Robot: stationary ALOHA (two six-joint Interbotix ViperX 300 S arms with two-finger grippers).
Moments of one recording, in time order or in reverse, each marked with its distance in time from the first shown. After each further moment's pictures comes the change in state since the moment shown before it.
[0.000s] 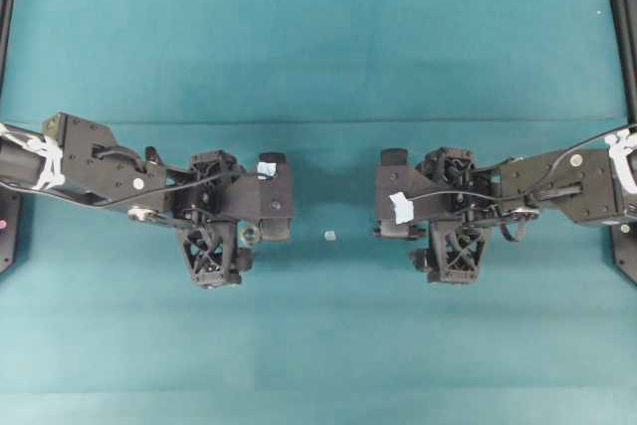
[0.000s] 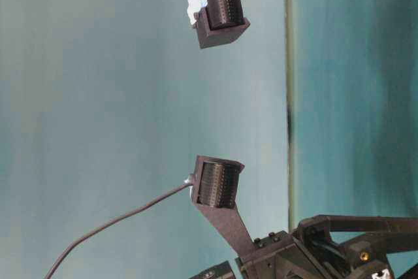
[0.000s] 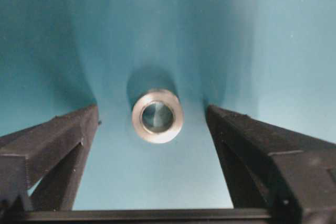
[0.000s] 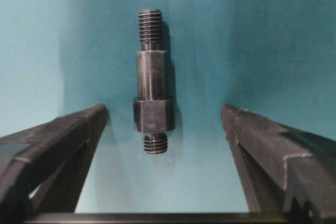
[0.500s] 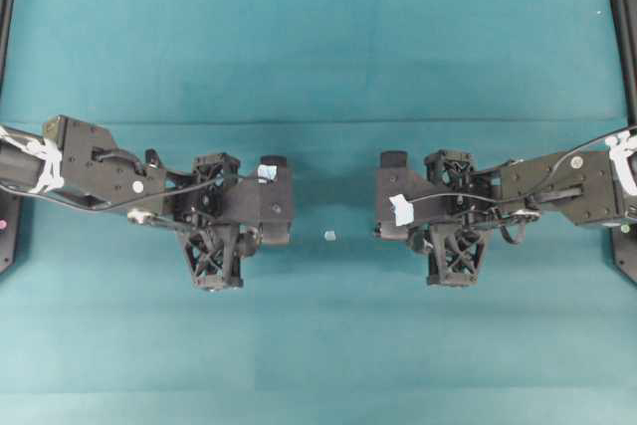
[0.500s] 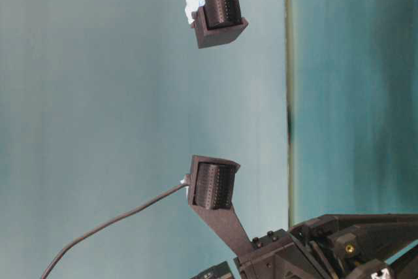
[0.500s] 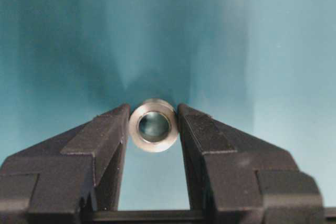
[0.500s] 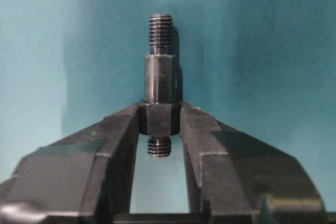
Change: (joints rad) left arm -0.012 -0.002 0.003 0.000 -0.031 0.014; right arm 0.006 -0.002 0.000 0.005 -0.005 0.000
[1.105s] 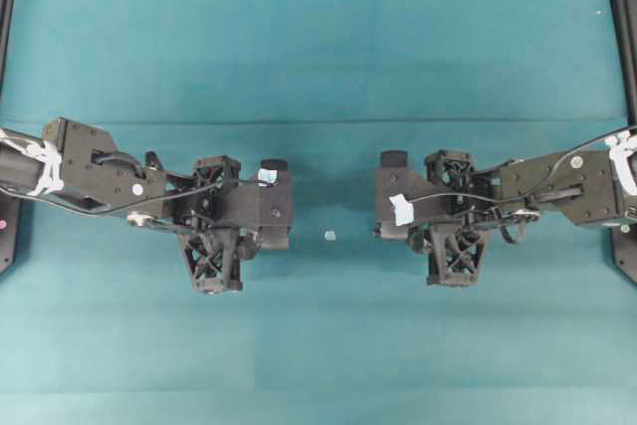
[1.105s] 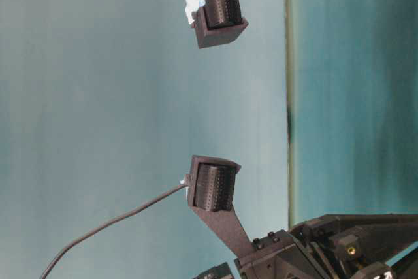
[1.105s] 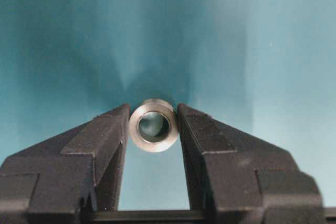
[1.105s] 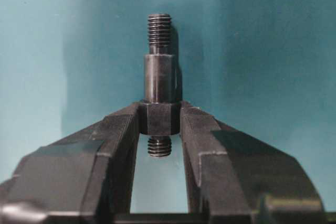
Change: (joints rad) left arm -0.005 0.000 0.000 0.000 -0.002 0.000; right arm 0.000 -0.002 0.000 0.000 0.003 0.000
